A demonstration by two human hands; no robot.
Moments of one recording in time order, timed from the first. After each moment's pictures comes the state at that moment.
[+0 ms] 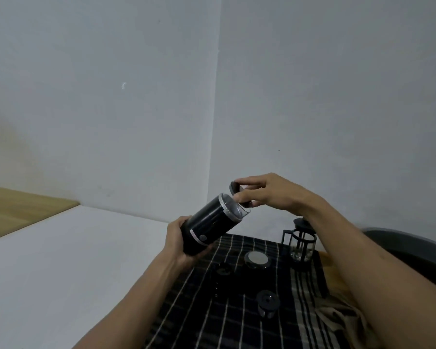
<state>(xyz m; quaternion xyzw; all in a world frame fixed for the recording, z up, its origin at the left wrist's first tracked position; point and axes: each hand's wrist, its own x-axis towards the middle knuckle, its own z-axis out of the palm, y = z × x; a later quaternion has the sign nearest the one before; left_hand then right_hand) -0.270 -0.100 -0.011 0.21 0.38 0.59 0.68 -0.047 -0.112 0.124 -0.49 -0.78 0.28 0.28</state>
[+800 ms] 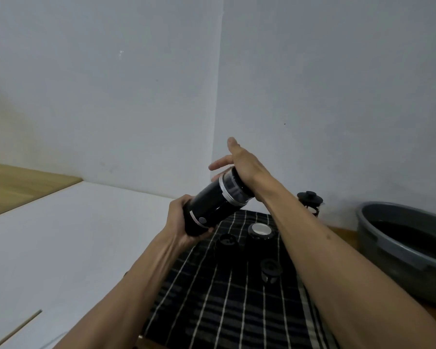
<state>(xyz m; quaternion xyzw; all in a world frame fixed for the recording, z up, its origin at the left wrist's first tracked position) -0.274 -0.118 -0.019 0.25 0.39 0.56 0.69 -0.122 -0.100 0.090 -0.54 -0.67 0.35 0.37</state>
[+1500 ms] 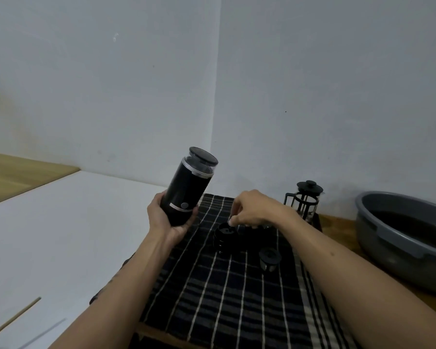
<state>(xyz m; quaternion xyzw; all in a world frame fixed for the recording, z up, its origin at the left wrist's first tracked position) -0.301 -0.103 -0.057 0.08 0.27 0.67 0.69 -0.087 -0.105 0.013 -0.59 -0.79 0.14 0.05</state>
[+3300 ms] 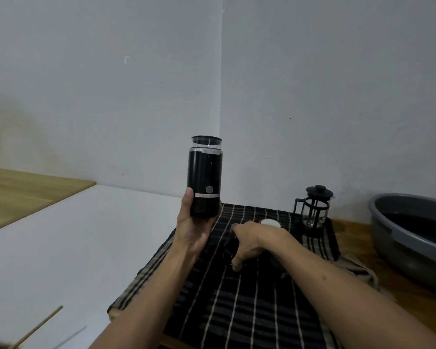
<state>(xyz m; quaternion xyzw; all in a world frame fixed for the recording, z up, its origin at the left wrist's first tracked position) -0.273 -0.120 -0.048 0.35 0.14 0.68 0.63 -0.114 -0.130 -0.009 -0.59 -0.79 0.11 -0.12</state>
